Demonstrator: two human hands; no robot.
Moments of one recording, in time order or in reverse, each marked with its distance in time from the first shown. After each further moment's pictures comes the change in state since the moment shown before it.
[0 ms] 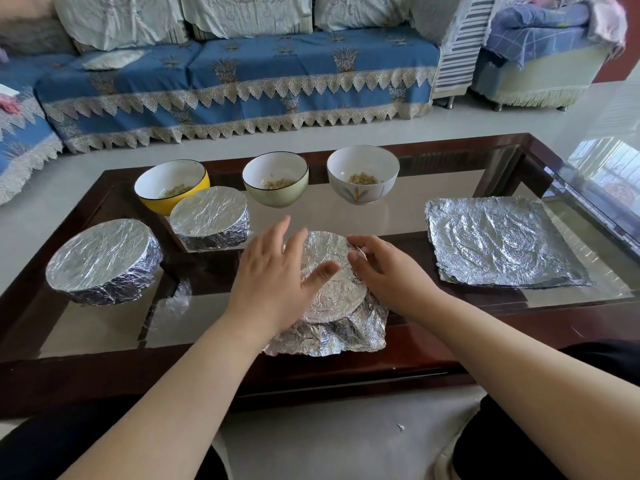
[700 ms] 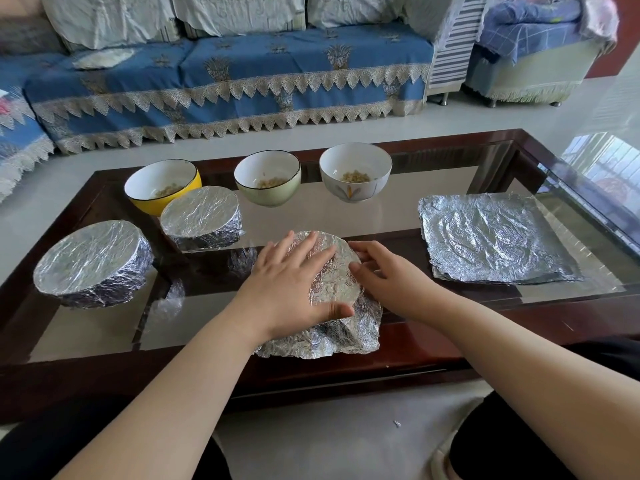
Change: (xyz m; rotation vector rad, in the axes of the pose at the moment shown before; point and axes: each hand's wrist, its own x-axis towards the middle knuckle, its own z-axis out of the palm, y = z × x) left_hand 0.006 0.002 0.012 0.038 -0.261 0.196; right_hand -0.014 -0.002 -0.015 0.161 -0.145 0.063
